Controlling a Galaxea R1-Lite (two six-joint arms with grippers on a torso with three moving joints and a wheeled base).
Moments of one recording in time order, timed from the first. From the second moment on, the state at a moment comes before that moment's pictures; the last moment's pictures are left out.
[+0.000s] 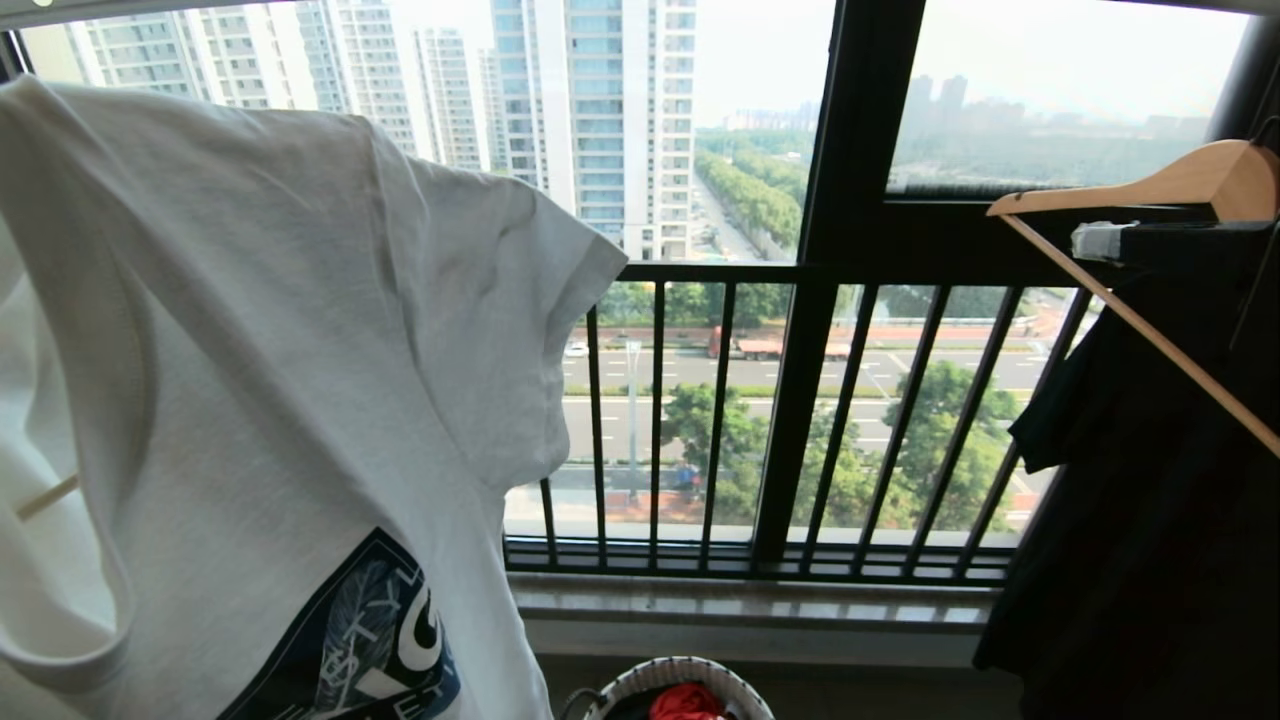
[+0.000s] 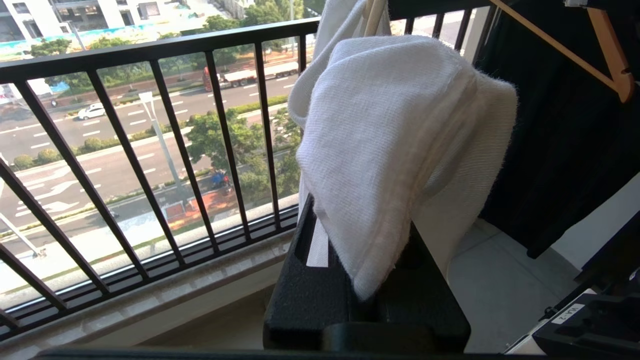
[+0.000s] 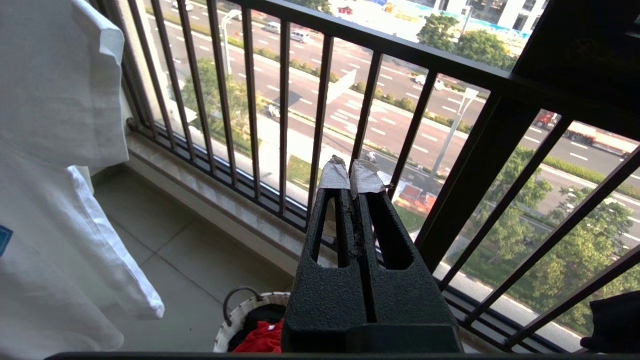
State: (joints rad) left arm -0.21 0.75 -1.17 0.42 -0.35 -0.03; right arm 0.20 1.19 -1.12 0.00 0.30 -0.09
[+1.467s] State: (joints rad) left arm -0.21 0.69 -1.10 0.43 -0.34 -0.03; right arm 0.21 1.09 -1.11 0.02 0.36 -0.11
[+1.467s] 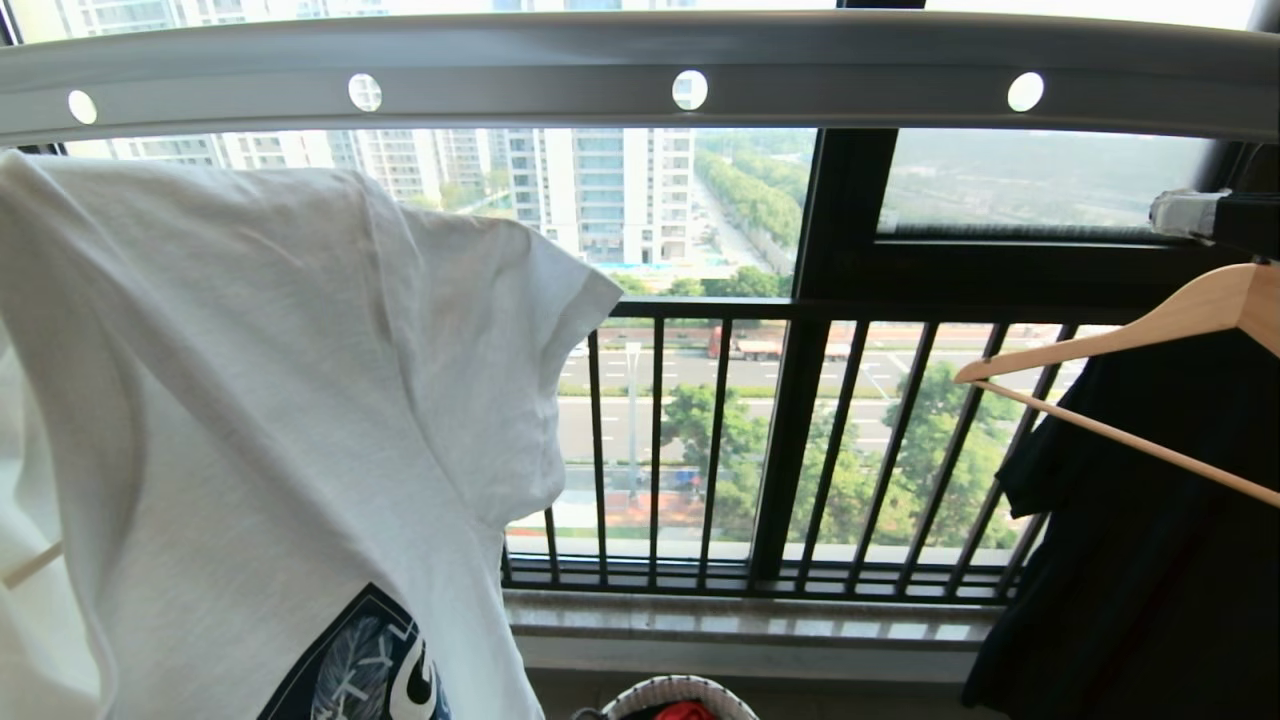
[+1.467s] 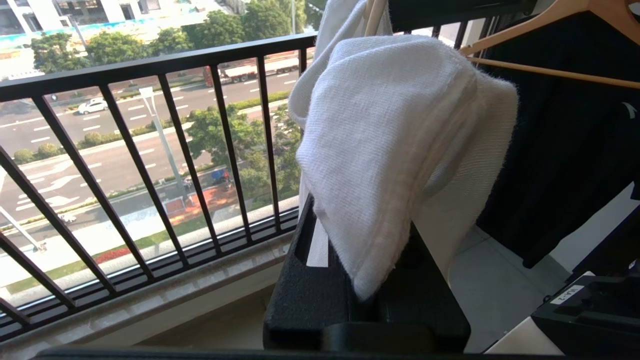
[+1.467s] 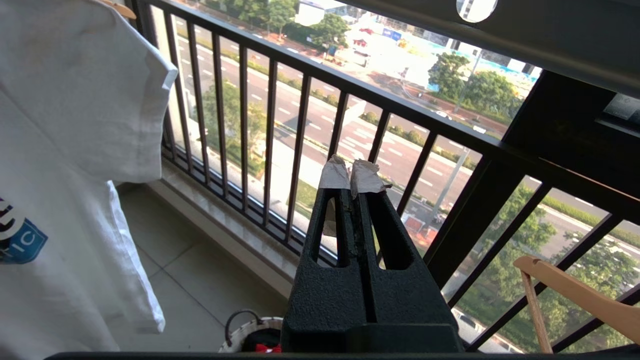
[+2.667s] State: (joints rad) left arm -0.21 0.74 -1.03 0.42 -0.09 -0.08; right arm 0.21 1.09 -1.14 0.05 0.36 -0.12
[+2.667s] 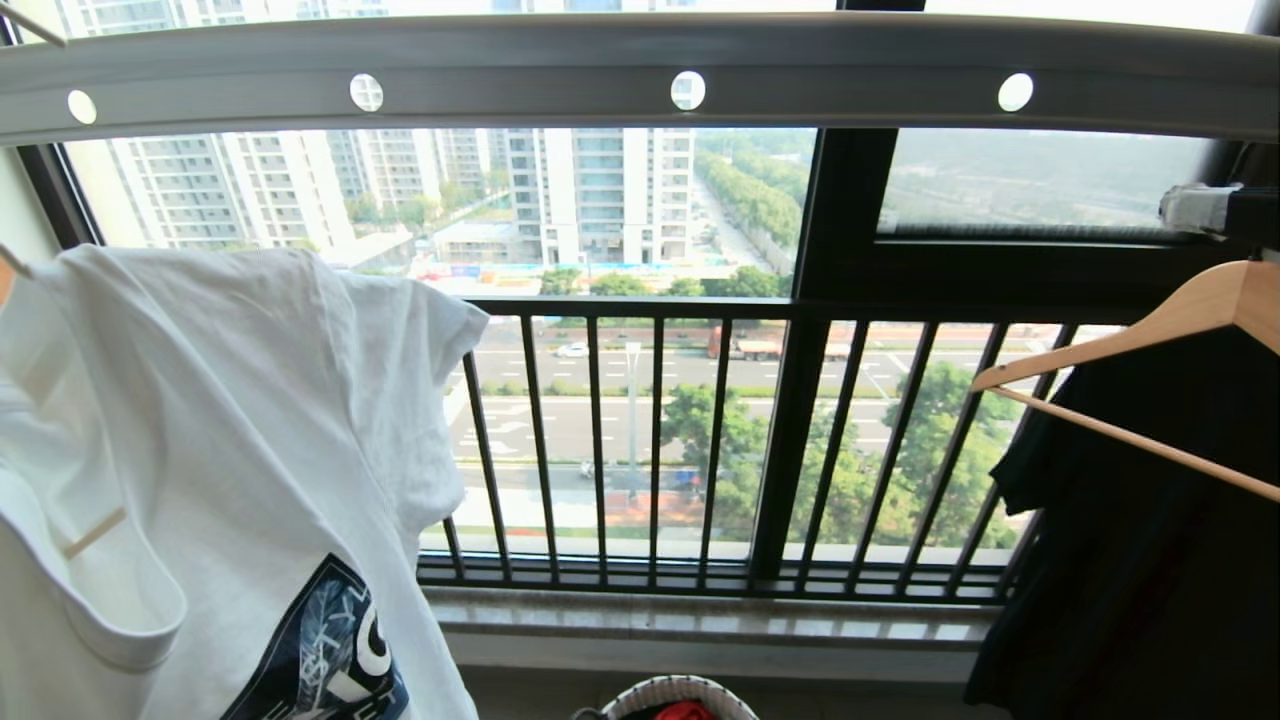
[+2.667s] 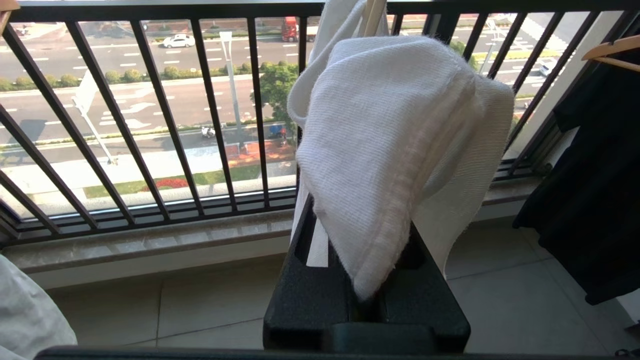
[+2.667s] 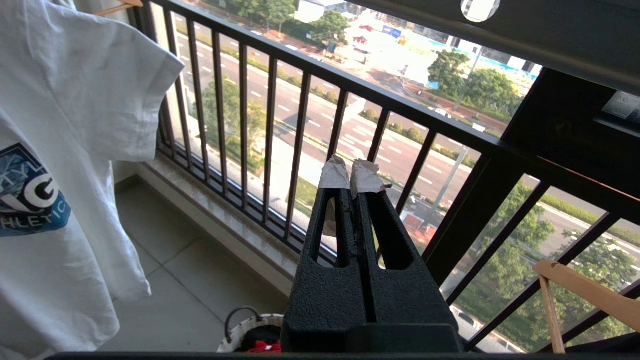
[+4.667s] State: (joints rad) left arm -0.26 1.09 -1.00 0.03 -0.09 -0.07; right arm 0.21 1.13 -1.14 0.04 0.36 -0.11
